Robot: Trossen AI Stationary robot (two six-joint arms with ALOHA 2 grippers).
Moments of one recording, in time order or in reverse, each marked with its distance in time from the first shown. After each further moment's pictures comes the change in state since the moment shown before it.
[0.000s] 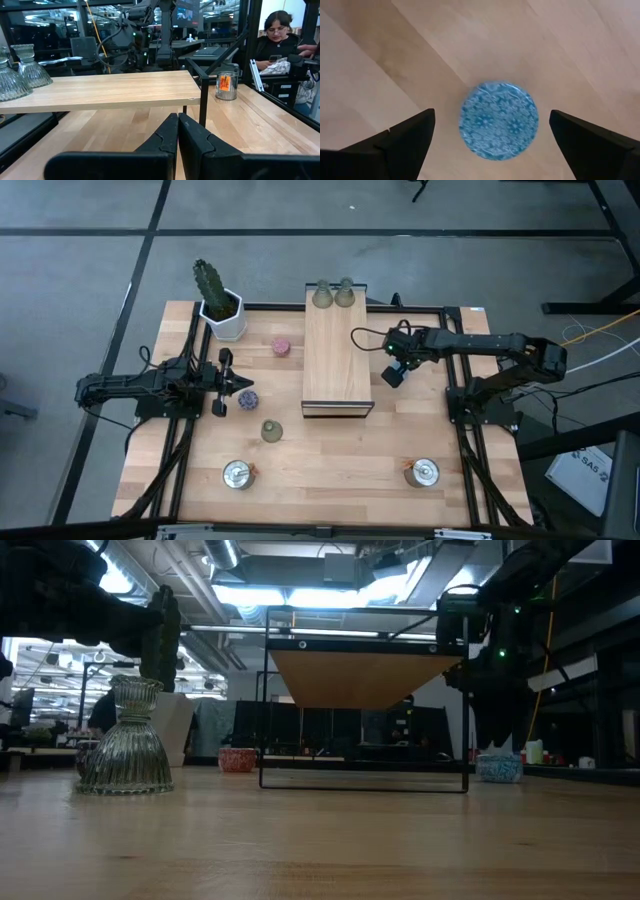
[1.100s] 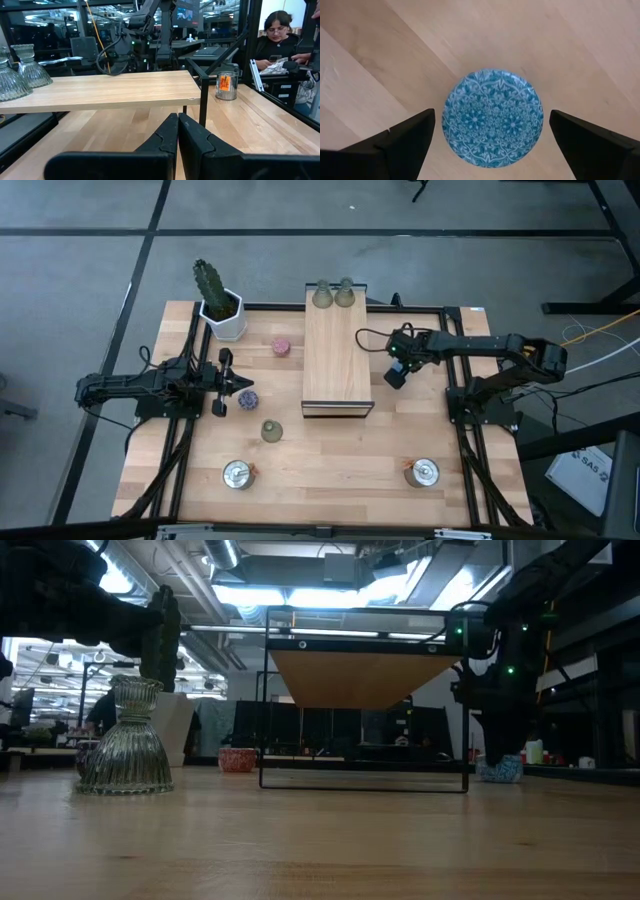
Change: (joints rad) left arm 0.000 0.000 0.000 0.000 0.000 0.000; right arm -0.044 0.001 -0.101 0.099 -0.036 -0.022
